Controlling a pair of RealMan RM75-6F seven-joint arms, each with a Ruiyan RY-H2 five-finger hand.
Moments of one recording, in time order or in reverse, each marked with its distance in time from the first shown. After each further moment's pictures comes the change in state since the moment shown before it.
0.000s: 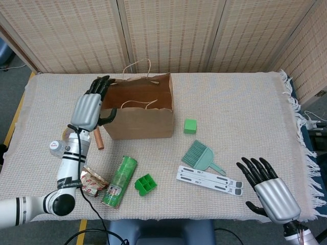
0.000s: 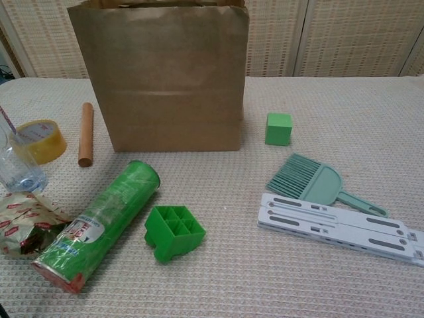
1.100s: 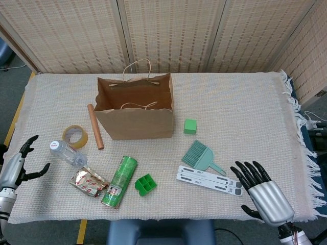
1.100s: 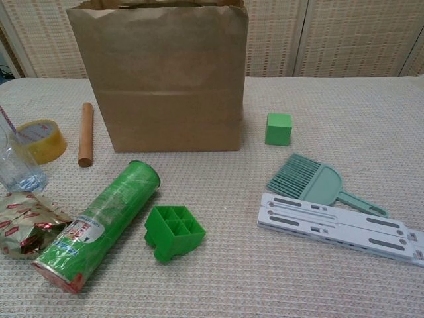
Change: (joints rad) left arm 0.636 0.217 0.305 0.161 0.540 -0.149 -0.935; right arm 0.004 -0.021 -0.018 -0.013 -0.016 -0.022 -0.030
